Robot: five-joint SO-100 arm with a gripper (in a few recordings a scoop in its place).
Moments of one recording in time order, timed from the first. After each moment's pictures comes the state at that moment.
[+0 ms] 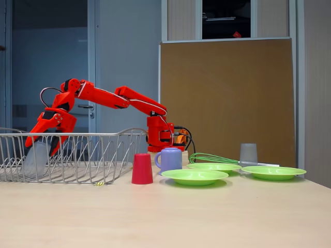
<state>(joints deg) 42.5 23.9 8.7 85.4 -28.3</state>
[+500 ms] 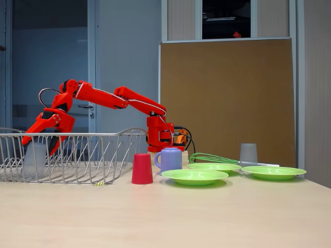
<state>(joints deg) 43.9 23.9 8.7 85.7 -29.4</state>
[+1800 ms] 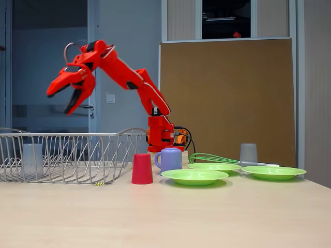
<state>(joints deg) 26.5 56.7 29.1 88.9 -24.3</state>
